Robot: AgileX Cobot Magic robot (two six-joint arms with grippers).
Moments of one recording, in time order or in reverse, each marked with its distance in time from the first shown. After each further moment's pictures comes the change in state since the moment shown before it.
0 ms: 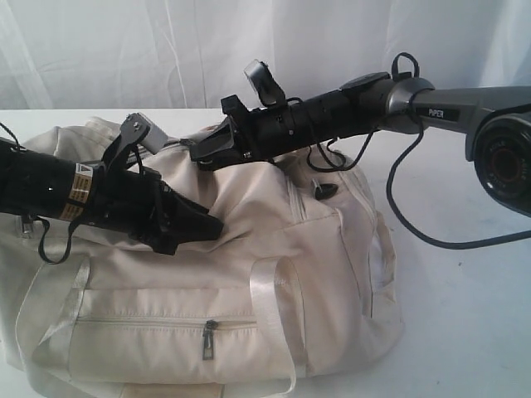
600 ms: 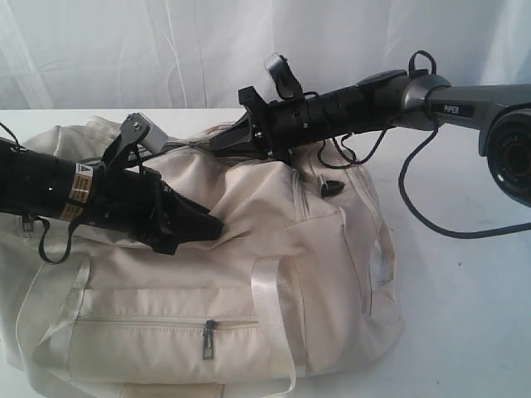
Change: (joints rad) left arm 0.000 0.000 0.000 0.000 0.000 0.000; right arm -0.057 0.000 0.000 0.014 -0.037 0.000
